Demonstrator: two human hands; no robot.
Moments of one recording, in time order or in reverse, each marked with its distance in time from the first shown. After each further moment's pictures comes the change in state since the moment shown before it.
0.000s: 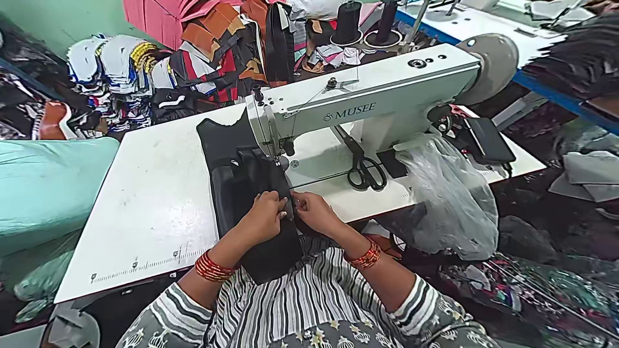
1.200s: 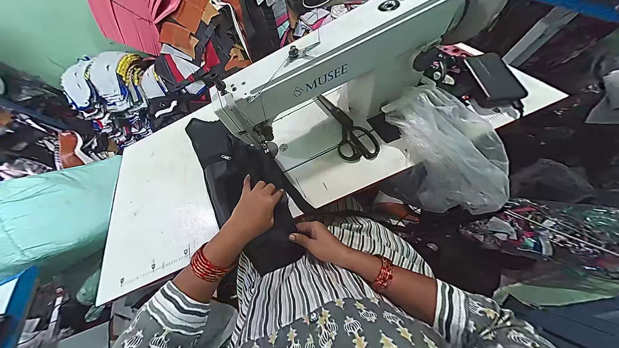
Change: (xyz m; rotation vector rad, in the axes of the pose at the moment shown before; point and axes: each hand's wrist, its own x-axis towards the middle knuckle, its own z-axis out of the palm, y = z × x) left_hand -0.007 0.013 0.004 0.477 -0.036 0.071; right_hand -0.066 0.057 0.074 0.556 -0.145 -0.067
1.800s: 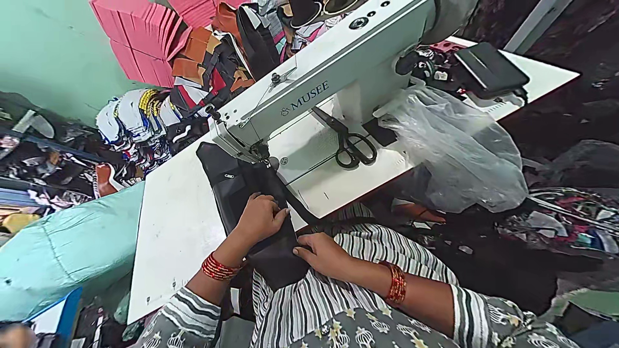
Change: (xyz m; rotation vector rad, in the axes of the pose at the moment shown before) left_hand 0.014 -0.014 -0.002 -0.133 0.014 -0.040; right_hand -0.007 -0.034 -0.003 -0.339 -0.079 0.007
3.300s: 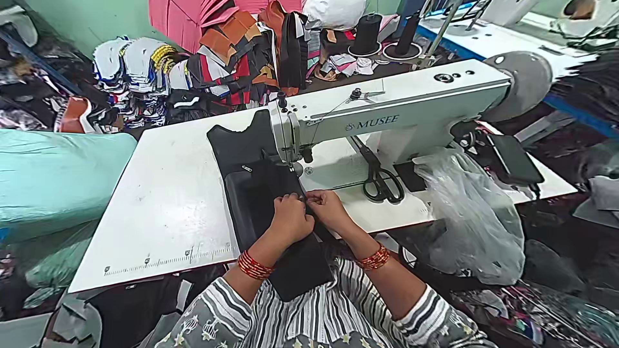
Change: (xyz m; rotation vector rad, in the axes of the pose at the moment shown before) left_hand 0.020 0.022 0.009 -0.347 0.029 -0.237; right_hand 0.090 -0.024 -0.064 0.006 0.409 0.030
